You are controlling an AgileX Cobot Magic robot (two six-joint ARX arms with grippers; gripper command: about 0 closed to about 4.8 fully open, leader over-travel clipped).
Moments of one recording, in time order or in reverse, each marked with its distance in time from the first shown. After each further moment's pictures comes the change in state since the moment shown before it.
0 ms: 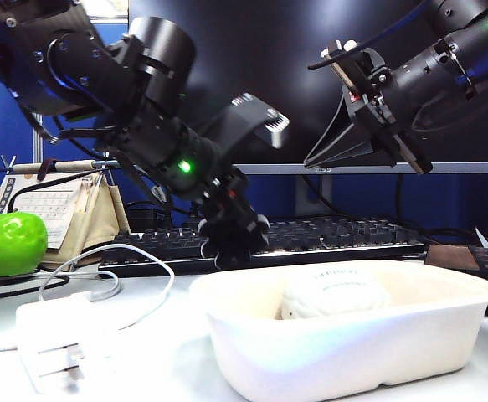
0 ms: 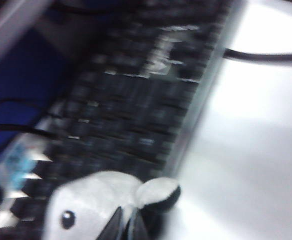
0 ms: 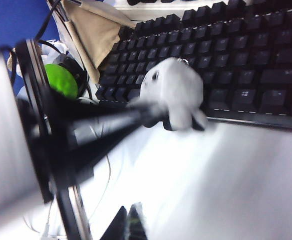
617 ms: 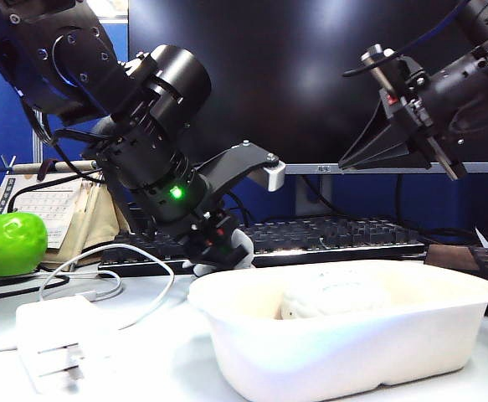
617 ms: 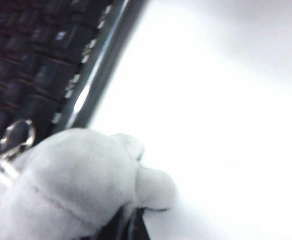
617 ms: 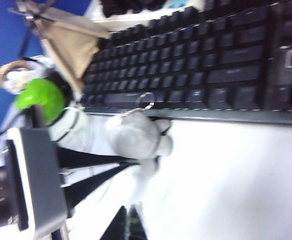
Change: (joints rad) left arm -0.025 0.001 0.000 -0.274 -0.051 -0.121; right arm -0.140 -0.001 0.000 -0.037 -0.111 0.000
